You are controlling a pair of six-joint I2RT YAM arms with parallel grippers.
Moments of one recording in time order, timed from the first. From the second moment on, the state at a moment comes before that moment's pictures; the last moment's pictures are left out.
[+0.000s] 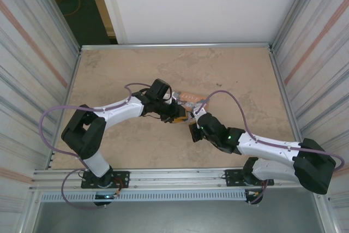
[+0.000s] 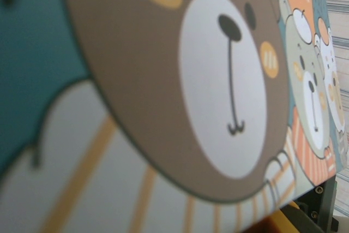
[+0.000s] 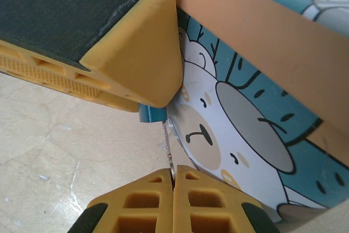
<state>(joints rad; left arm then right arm) -0.70 1.67 1.05 -0.32 0.67 -0.95 0.97 1.11 0.48 -0.06 0.21 0.38</state>
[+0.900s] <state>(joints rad) -0.69 1.67 1.05 -0.32 0.67 -0.95 0.97 1.11 0.48 -0.04 0.20 0.35</state>
